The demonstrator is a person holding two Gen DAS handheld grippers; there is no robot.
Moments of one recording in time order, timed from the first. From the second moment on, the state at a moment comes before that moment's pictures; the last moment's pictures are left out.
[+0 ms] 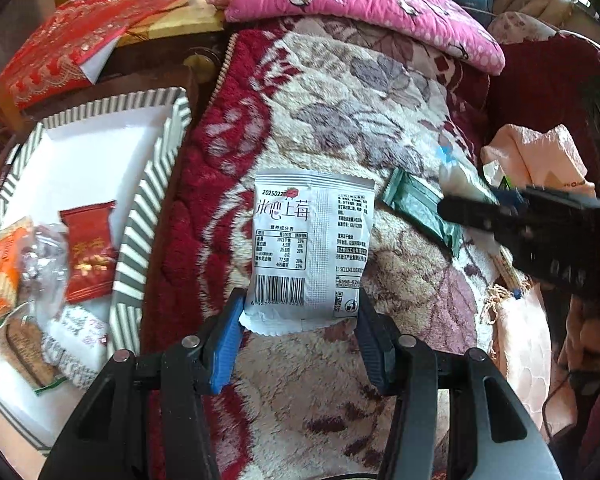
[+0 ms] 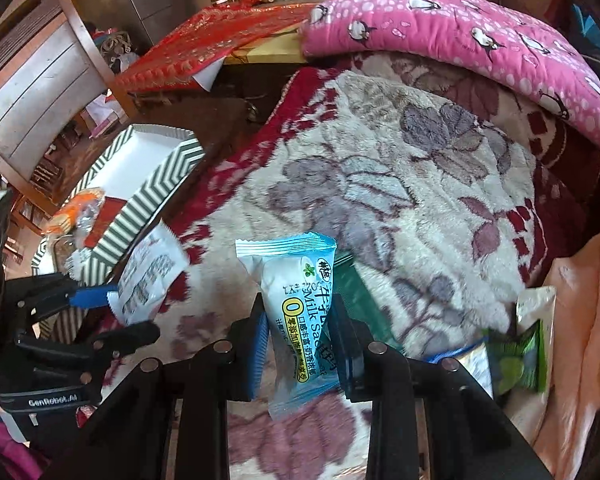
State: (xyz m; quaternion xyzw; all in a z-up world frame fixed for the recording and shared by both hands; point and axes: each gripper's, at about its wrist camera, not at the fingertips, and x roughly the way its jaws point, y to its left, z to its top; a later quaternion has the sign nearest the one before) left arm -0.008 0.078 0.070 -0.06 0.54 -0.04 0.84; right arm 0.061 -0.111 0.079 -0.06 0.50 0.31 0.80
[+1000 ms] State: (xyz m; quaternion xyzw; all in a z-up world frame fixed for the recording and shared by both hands) left arm -0.032 0.096 0.110 -0.06 0.50 0.00 0.86; right arm 0.019 -0.089 0.091 -0.07 0.50 0.32 0.80
